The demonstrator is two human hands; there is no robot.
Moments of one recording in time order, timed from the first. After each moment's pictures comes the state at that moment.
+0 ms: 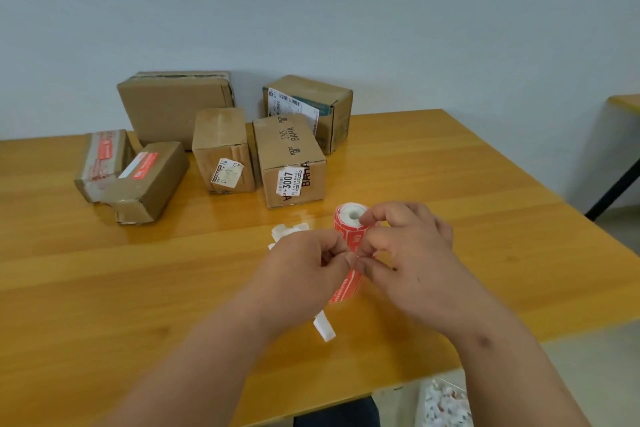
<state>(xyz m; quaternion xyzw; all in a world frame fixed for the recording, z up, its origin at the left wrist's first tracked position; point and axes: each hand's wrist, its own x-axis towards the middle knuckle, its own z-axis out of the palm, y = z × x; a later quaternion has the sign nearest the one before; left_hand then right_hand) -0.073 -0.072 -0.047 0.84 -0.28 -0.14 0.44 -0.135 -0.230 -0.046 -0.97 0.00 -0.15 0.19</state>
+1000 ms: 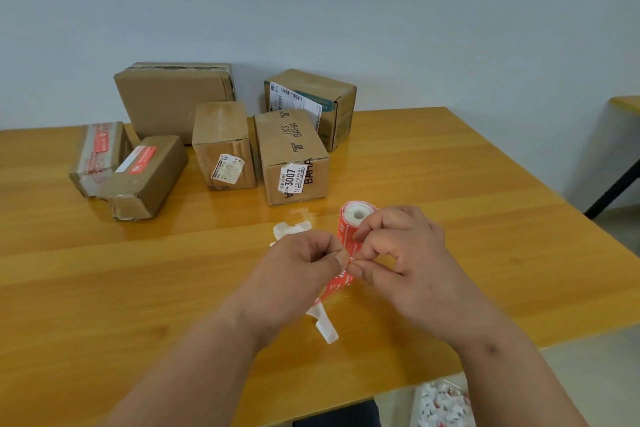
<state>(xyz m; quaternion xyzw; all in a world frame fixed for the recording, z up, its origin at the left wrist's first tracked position) -0.073 -0.062 -0.048 0.76 -0.23 -0.24 0.56 -0.132 -0.226 -0.051 -0.94 -0.05 -0.17 0.29</state>
